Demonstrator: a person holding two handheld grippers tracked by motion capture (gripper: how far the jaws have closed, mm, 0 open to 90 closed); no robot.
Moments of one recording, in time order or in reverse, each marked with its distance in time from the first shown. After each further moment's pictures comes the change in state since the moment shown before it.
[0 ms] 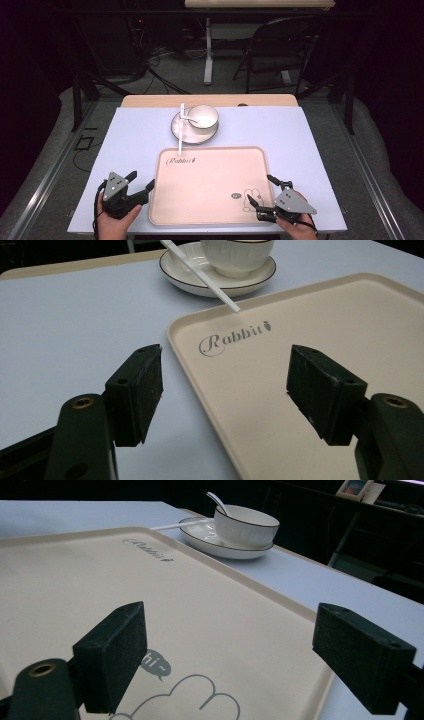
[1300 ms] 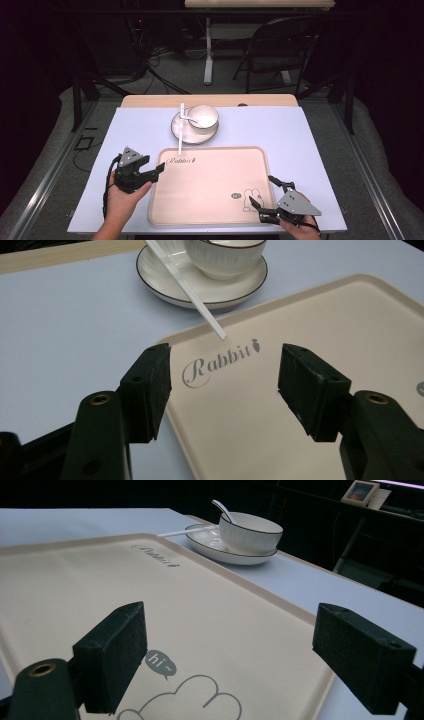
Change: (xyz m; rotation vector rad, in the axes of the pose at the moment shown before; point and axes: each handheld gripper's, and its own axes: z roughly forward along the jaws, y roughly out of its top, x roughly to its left) left arm -0.003 0.064 0.035 0.152 -0.050 -0.007; right arm -0.002 0.002 -0.008 -0.021 0.026 0.002
